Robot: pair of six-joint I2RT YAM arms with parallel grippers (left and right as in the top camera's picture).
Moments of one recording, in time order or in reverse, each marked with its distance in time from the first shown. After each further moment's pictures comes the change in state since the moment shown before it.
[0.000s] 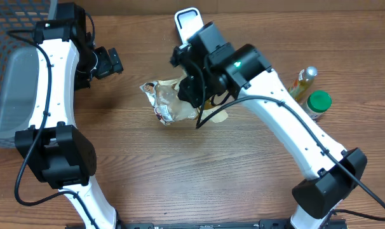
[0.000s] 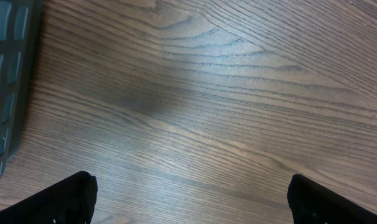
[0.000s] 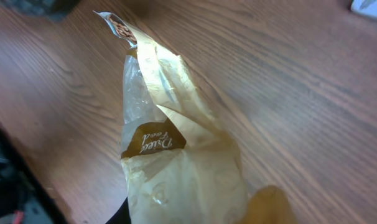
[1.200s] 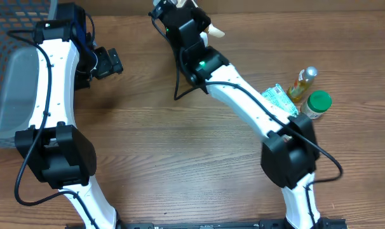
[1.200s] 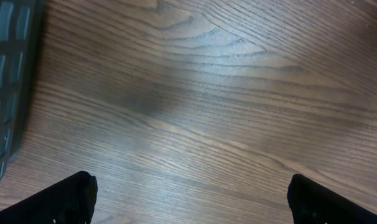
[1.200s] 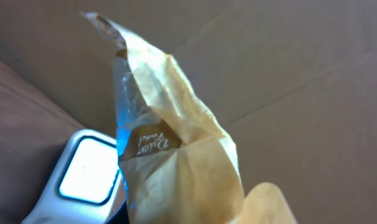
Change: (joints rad) left arm 0.000 0.000 0.000 0.000 -0.003 0.000; right arm 0.006 0.302 0.002 1.102 0.912 -0.610
